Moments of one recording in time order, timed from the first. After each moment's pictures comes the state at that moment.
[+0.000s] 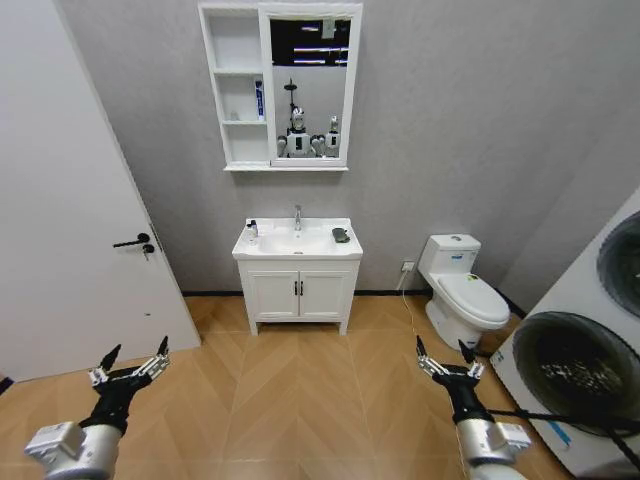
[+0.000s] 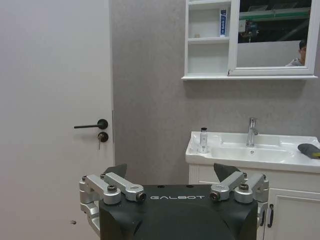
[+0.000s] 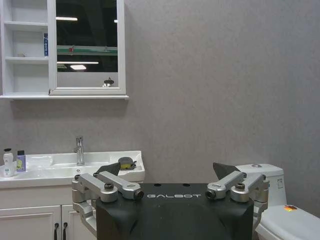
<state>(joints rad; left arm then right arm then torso) 1.87 -1.40 -0.98 -2.40 -0.44 0.19 -0.03 -1.85 1.22 0.68 2.21 0.37 0.19 0.21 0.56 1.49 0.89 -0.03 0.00</state>
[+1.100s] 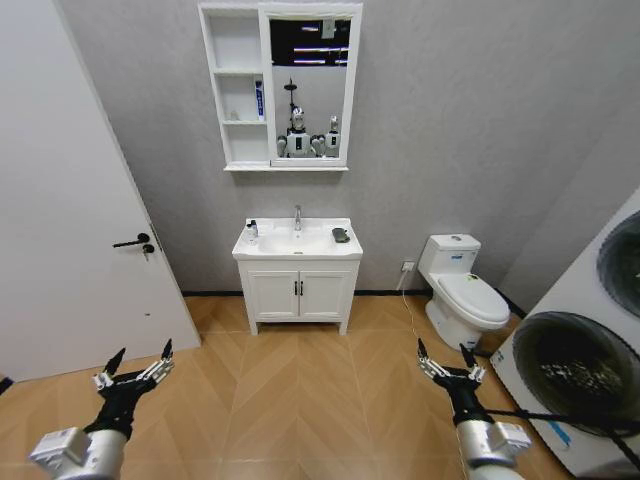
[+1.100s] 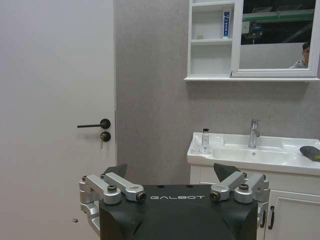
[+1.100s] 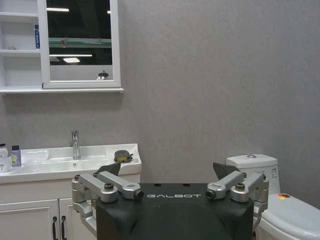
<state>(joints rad) 1.89 -1.44 -0.98 -2.42 -0.43 0.18 -0.02 -1.85 1.22 0.67 2.21 0.38 0.16 0.25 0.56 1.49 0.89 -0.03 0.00</state>
